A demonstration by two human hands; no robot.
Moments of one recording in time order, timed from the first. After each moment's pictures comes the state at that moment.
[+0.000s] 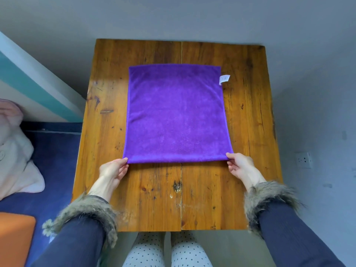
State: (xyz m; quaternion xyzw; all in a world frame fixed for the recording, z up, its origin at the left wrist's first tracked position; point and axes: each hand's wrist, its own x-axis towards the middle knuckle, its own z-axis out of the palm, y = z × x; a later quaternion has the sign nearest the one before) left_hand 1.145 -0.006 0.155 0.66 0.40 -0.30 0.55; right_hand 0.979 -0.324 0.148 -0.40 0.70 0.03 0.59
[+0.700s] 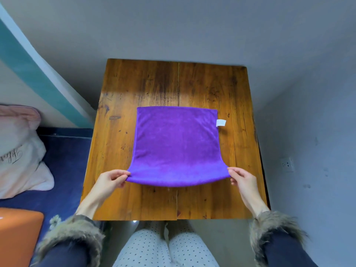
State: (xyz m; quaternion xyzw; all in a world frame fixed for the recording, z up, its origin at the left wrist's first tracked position) left_hand 1.093 0.047 0.238 0.81 0.03 -0.39 0.45; right_hand 0.890 -0.286 0.229 -0.61 0.53 -0.04 0.59
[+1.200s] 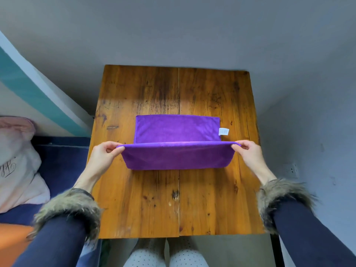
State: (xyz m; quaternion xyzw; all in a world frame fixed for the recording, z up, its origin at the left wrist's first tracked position) left_hand 1.187 -0.006 0.253 0.87 -0.04 -0.24 0.43; right_hand 0.987 -0.356 0.246 -0.75 0.45 -0.04 0.48
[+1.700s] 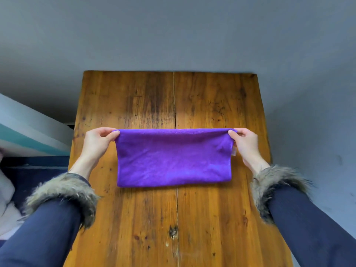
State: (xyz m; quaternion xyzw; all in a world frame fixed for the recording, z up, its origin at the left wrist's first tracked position) left_hand 1.305 -0.089 0.188 0.86 0.01 -0.20 0.46; right_hand 1.097 -0.413 0.186 -0.66 0.51 -0.11 0.55
